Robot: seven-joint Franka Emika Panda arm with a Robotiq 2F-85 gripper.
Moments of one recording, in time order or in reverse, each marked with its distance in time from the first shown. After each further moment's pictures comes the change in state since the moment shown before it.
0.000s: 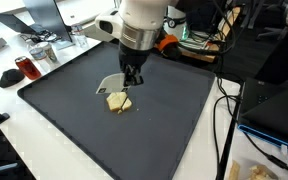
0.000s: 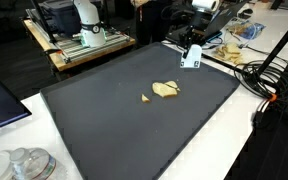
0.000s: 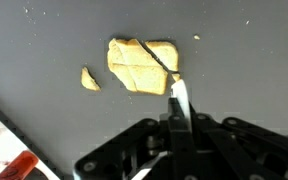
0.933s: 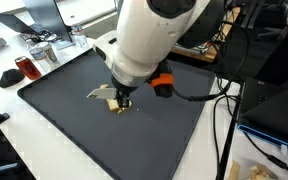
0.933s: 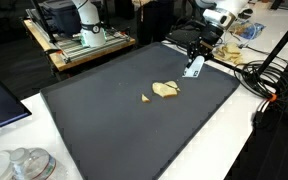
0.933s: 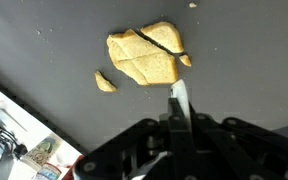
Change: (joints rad) arm 0.052 0.315 -0.050 0.438 -0.042 -0.295 0.280
